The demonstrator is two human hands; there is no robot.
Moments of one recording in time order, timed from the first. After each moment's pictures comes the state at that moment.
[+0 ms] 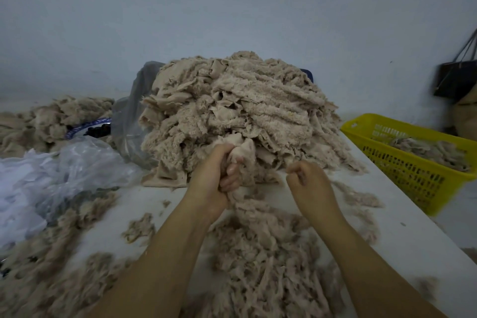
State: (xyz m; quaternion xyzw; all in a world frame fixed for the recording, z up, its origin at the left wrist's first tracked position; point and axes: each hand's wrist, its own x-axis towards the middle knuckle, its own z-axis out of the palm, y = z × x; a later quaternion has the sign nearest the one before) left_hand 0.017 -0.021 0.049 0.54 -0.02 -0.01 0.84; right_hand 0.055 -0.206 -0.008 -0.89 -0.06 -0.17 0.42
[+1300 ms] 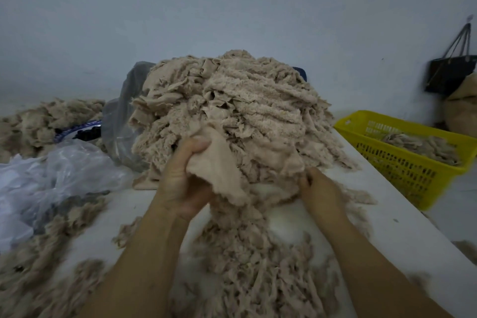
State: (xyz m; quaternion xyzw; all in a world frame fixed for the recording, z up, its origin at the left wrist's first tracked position) left_hand 0.007 -0.002 0.064 0.42 -0.10 -0.04 0.90; right_hand 0.068 -0.227 -0.021 -0.93 0.04 -0.16 0.34
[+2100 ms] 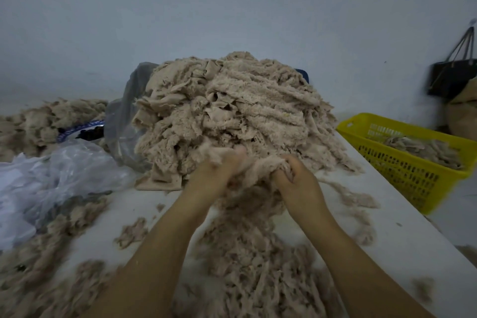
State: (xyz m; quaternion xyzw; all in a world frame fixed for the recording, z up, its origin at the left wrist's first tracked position) left_hand 0.020 -0.013 0.046 0.77 -0.04 0.06 0.64; right_hand 0.038 -0.190 0.011 -0.82 -0.10 -0.13 0.56
